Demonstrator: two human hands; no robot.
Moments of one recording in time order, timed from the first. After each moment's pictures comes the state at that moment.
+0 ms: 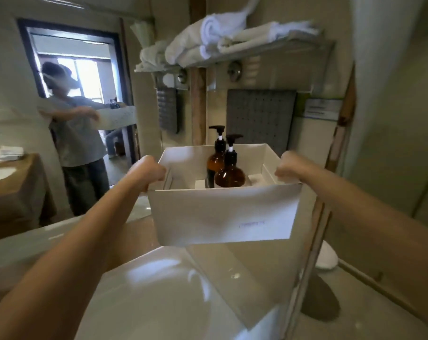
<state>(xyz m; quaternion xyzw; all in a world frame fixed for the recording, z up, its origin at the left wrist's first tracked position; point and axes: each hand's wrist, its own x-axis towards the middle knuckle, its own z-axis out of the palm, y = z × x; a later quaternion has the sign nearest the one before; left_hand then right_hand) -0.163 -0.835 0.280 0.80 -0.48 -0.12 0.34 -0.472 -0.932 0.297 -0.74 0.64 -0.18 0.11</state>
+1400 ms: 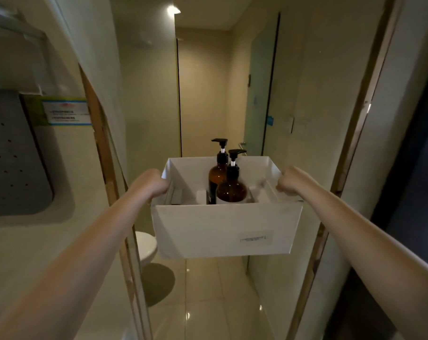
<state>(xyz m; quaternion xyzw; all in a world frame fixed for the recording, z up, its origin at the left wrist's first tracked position) -0.584 -0.916 0.270 0.46 -0.84 -0.23 0.18 -0.836 -0.709 0.274 -0.26 0.95 -0.19 0.05</state>
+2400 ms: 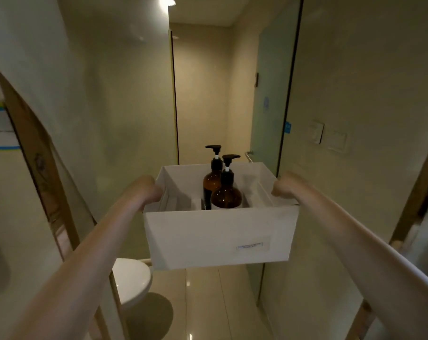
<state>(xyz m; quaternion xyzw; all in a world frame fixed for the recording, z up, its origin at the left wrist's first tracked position) -0.721 -1.106 0.264 0.46 -0.82 -0.27 0.20 -0.970 -0.906 0.266 -0.28 0.94 -0.19 0.05</state>
